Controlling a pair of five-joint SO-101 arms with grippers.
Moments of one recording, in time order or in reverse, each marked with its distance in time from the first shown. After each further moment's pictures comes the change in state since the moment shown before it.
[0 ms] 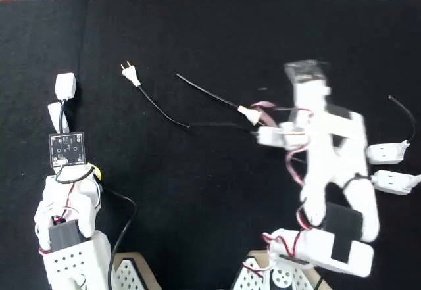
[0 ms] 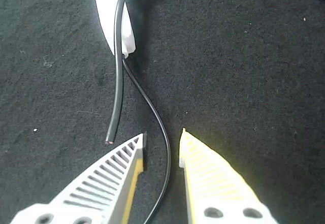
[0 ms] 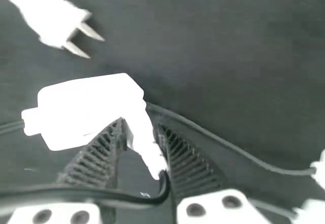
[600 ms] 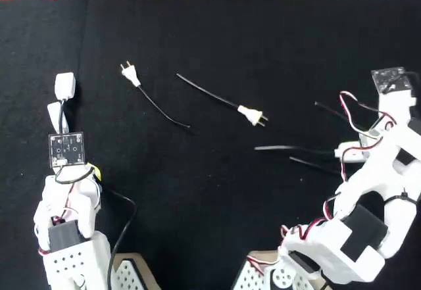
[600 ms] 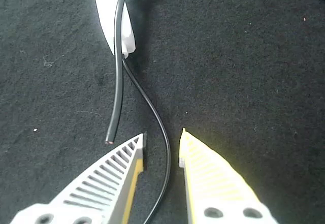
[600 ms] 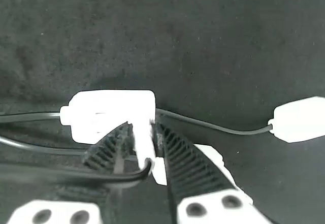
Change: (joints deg) left arm 0.0 0.0 0.0 0.0 0.0; right arm 24.2 1.4 -12.2 0.4 19.2
